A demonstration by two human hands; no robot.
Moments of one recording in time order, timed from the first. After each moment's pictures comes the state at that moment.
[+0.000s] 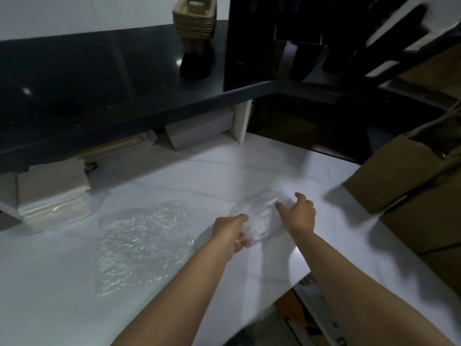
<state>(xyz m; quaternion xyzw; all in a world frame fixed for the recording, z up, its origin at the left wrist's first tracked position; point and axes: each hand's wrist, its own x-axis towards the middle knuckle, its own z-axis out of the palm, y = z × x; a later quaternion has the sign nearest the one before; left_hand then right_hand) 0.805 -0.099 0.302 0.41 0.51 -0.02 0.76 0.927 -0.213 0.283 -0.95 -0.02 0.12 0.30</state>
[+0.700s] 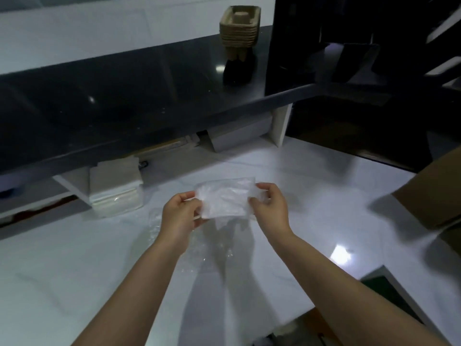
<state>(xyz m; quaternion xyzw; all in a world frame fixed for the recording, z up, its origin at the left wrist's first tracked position) 0.718 -0.001 0.353 0.47 0.51 0.23 0.69 0.847 -0.124 0.325 -0.77 -0.13 0.21 0.58</state>
